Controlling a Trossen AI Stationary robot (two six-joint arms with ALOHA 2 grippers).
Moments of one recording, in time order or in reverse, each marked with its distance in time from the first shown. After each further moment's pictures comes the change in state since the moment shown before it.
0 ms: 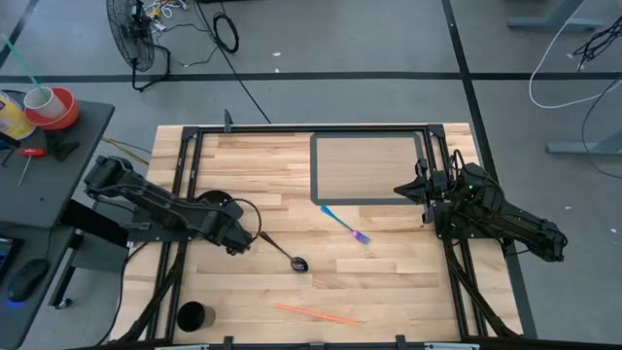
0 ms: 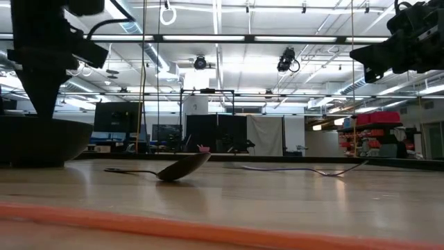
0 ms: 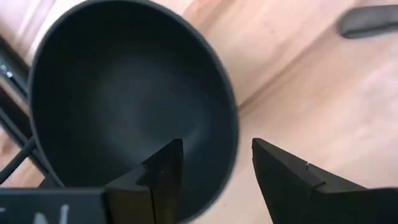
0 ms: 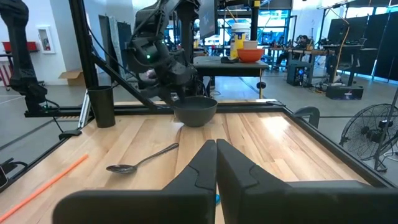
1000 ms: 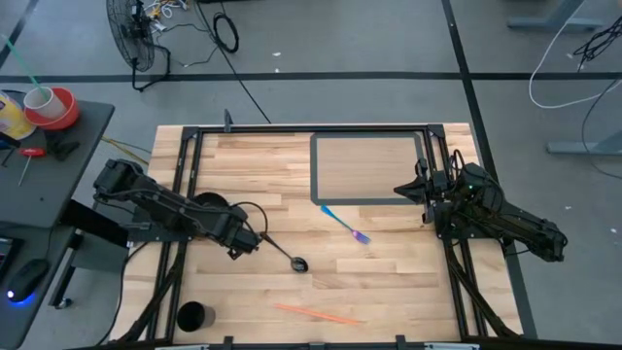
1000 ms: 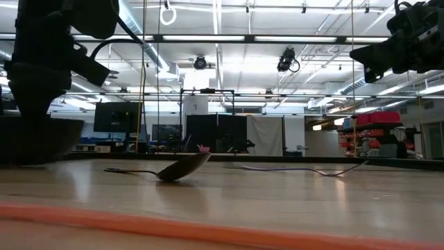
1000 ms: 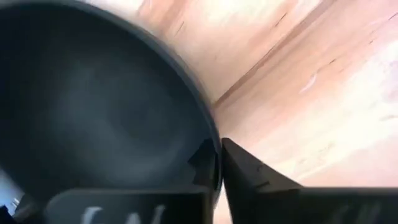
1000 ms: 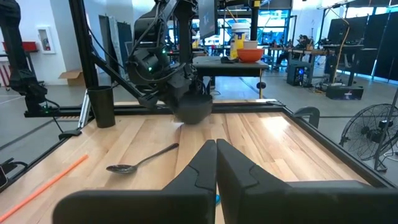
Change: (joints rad) left arm 0.022 0.096 0.000 0.023 0.119 0.071; right arm 0.000 0.000 0.000 0.000 0.000 0.000
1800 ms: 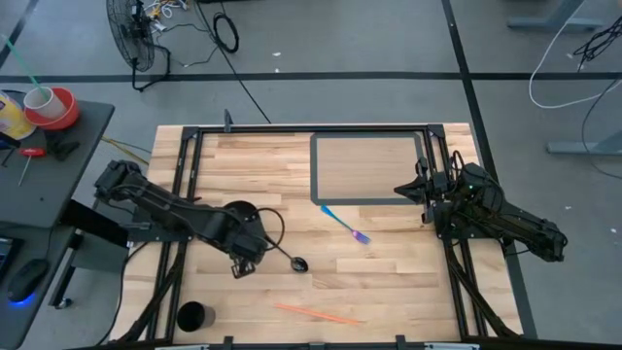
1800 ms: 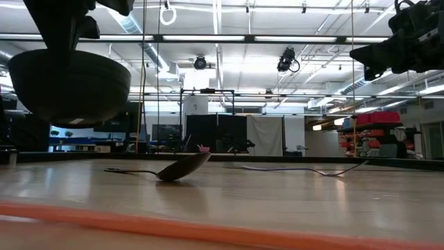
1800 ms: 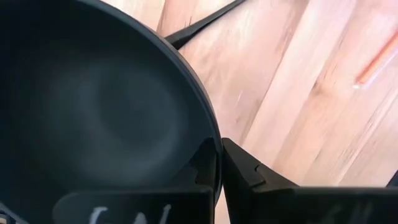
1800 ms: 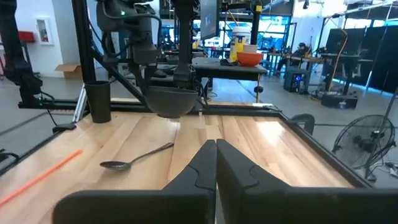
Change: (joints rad) left arm -0.071 0.025 0.365 -0.005 0.044 0.325; right arm 0.000 0.000 0.000 0.004 0.000 -0.057
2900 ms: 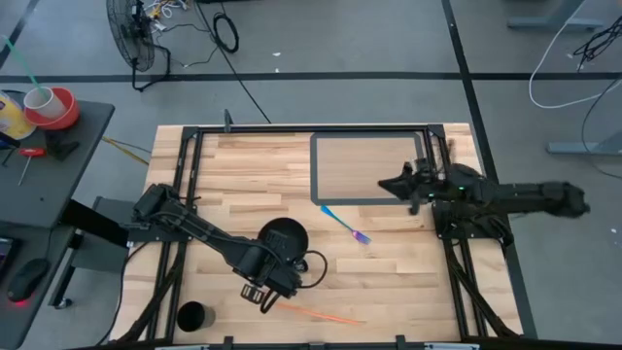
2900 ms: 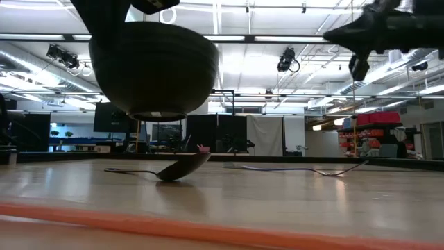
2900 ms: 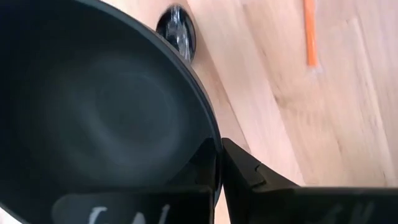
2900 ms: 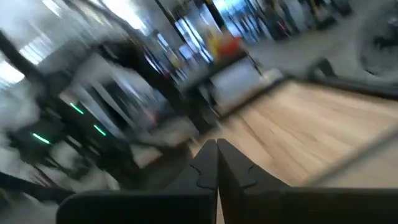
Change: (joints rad) left arm -0.079 0.384 0.439 -0.076 -0.080 0.713; right arm 0.401 0.515 0.169 0.298 0.521 0.573
